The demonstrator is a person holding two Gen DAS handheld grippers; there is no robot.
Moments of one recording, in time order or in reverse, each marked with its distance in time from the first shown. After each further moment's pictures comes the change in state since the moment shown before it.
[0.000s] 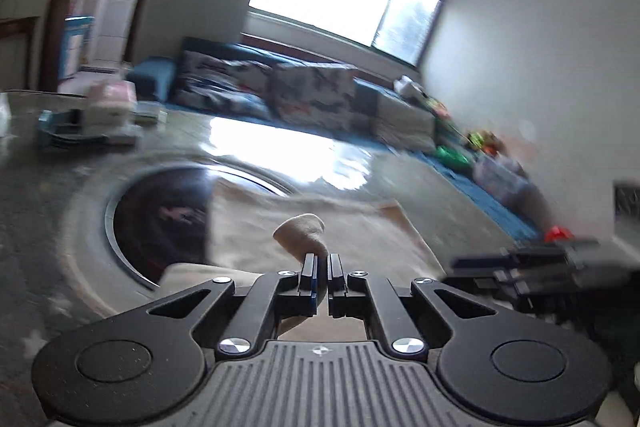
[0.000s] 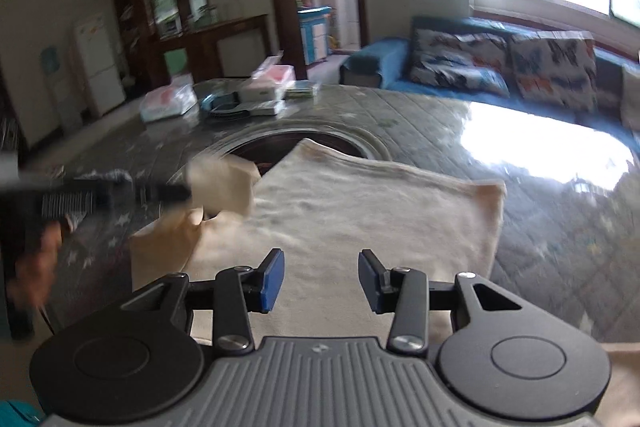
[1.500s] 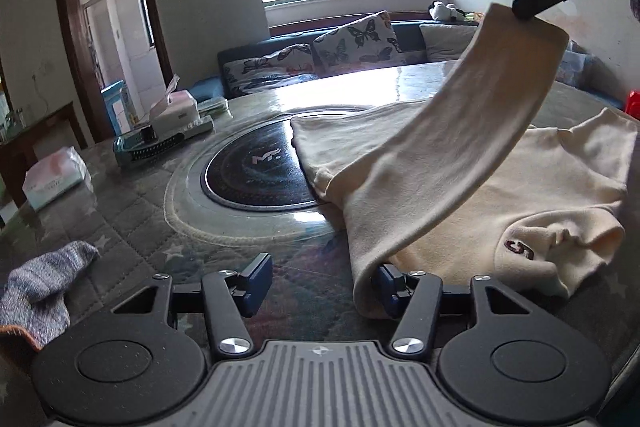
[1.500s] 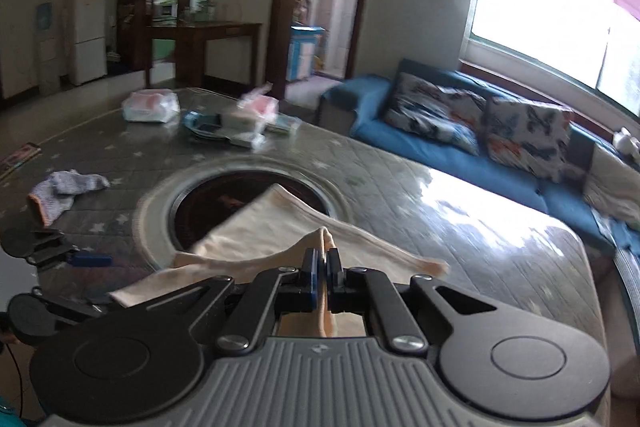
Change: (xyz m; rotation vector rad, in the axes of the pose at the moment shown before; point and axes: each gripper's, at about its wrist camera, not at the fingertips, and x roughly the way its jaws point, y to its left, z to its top) left arm -0.025 0.016 -0.064 0.328 0.057 0.345; right arm -0.037 0.025 0.043 -0.196 -0.046 -0.181
